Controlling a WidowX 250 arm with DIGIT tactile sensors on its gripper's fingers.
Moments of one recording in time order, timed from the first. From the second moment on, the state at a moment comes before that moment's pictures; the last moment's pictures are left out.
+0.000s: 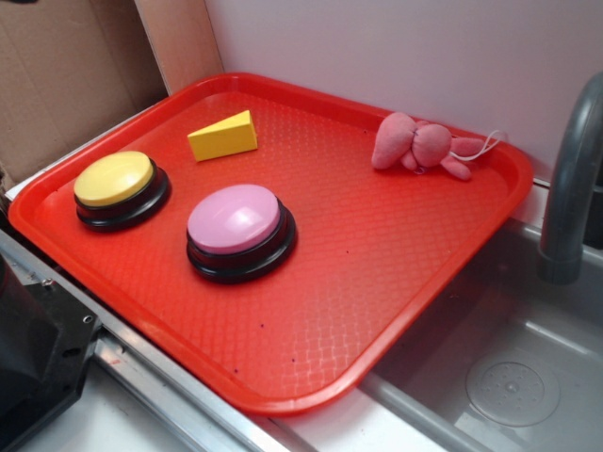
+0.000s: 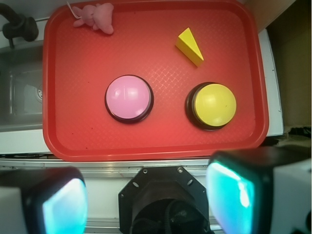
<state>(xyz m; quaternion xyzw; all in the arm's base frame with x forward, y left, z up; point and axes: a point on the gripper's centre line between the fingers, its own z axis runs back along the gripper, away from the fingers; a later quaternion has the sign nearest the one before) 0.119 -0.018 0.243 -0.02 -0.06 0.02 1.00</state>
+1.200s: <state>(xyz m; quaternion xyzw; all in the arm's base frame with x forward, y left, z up) 0.203 0.046 0.179 0.03 -0.07 0.08 0.99</state>
